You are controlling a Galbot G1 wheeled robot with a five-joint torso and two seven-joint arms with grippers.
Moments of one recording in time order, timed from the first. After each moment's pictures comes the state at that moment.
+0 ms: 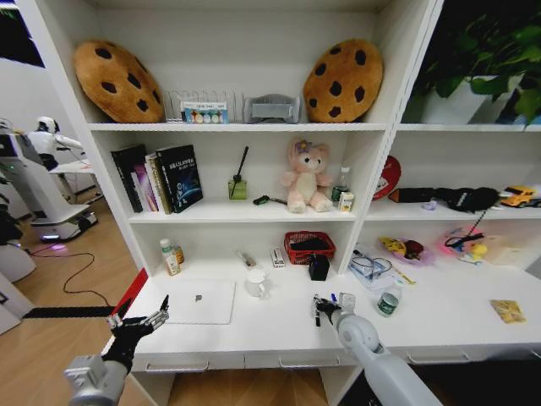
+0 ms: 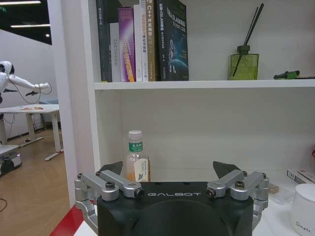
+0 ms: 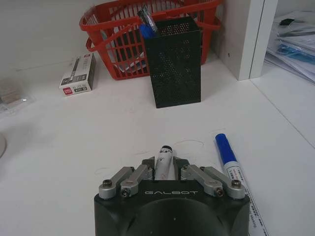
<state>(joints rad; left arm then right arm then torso) 1.83 -1.35 -0.86 -2.38 -0.37 0.25 -0.02 -1.13 1.07 0.26 1.73 0.88 -0.56 0.46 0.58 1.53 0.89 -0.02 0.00</state>
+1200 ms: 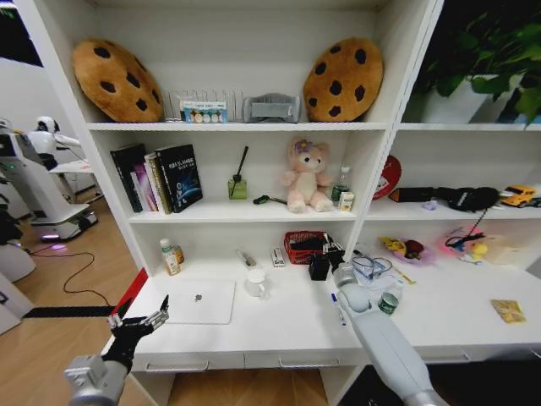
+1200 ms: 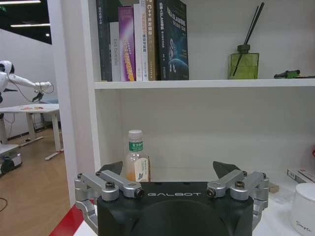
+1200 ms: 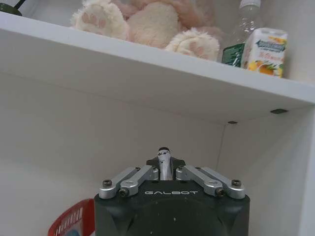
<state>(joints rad) 1.83 -1.35 -0.86 -2.38 -0.37 0.25 -0.02 -0.72 1.24 0.27 1.21 0.13 0.23 0.13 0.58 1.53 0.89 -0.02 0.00</state>
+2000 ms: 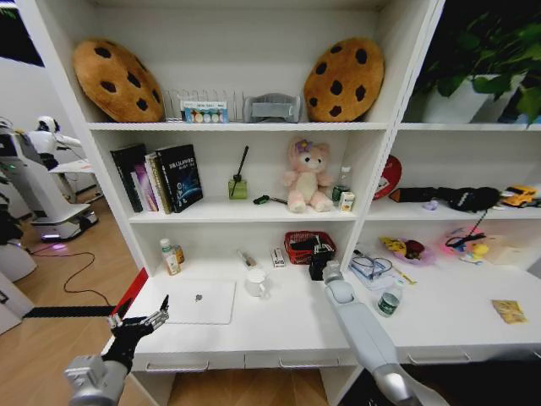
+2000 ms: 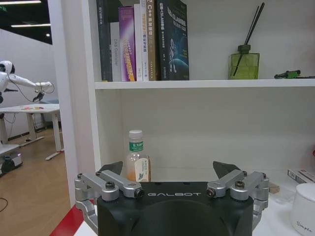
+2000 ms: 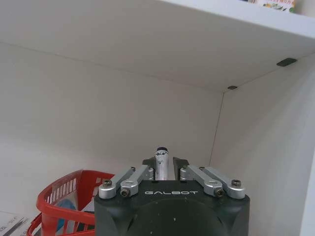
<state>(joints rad) 1.83 -1.35 -0.86 -2.38 -0.37 0.25 -0.02 -0.70 1.27 0.30 1.10 0.12 0.23 0.12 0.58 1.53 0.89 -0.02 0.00</state>
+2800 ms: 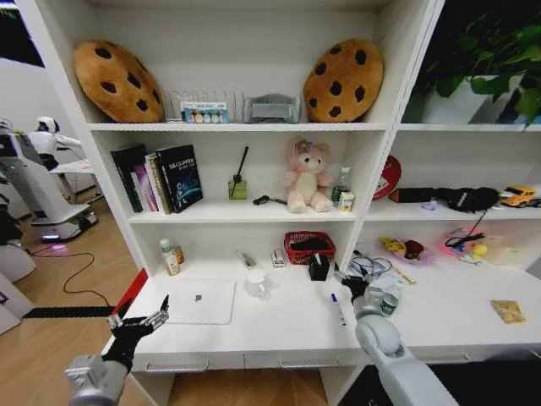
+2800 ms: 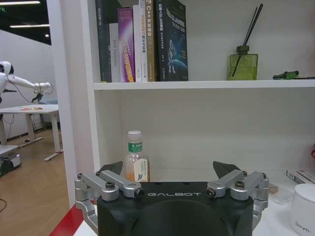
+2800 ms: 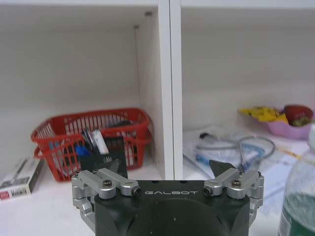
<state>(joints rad) 1.83 -1.35 -0.86 -2.38 -0.37 0.25 -0.02 -1.27 1.10 0.45 1.83 0.60 -0.25 0.44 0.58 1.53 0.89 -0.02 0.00</state>
